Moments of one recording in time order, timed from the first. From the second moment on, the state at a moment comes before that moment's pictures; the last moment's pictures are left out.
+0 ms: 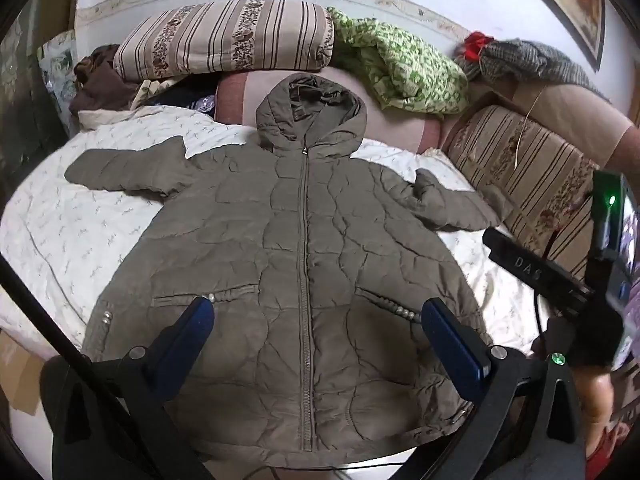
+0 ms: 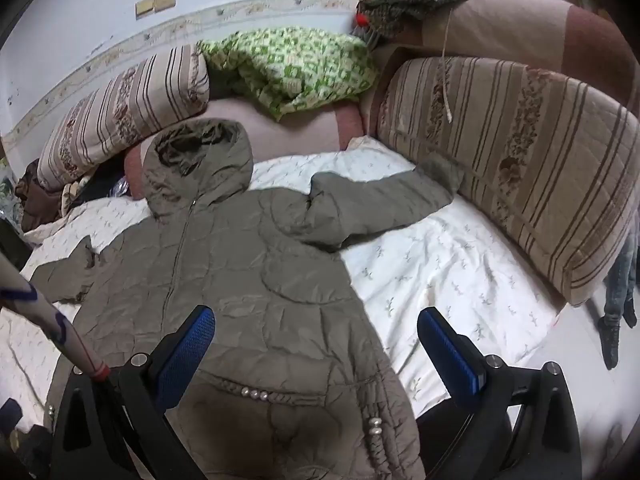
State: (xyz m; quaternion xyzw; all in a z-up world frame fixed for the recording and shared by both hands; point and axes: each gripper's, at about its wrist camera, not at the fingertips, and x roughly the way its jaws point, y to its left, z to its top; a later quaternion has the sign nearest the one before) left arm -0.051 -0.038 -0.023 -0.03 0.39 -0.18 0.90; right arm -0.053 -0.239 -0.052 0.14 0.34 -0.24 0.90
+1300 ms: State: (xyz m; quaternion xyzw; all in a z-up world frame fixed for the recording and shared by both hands) left arm -0.022 -0.021 -0.040 0.05 0.41 -0.08 0.91; right arm -0.051 -0.247 -0.089 0.14 0.39 -0.24 0.88
